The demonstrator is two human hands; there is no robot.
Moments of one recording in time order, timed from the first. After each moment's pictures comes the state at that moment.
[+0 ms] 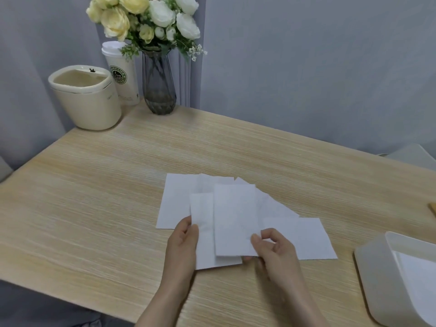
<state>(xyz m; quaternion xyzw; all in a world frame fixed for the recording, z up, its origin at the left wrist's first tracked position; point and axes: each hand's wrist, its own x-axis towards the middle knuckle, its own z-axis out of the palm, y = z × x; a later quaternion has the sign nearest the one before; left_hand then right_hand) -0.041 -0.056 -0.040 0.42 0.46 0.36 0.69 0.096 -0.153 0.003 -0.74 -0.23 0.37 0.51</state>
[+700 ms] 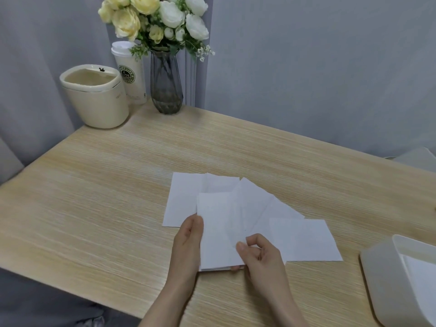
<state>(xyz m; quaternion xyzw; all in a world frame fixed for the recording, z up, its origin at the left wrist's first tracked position) -0.042 -0.057 -0.038 0.42 0.45 0.38 0.70 0.070 -0.146 -0.015 -0.76 -0.28 0.36 0.46</state>
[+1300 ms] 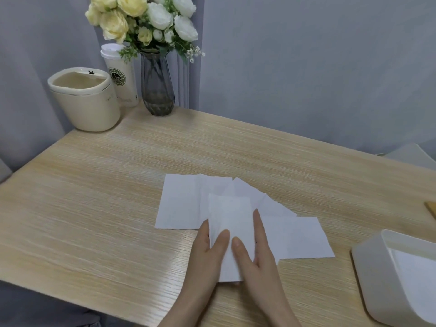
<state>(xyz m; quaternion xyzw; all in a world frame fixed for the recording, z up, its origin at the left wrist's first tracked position) -0.022 -0.085 -0.025 0.49 0.38 0.33 0.71 0.067 -0.154 -0.014 -0.72 -0.34 0.33 0.51</state>
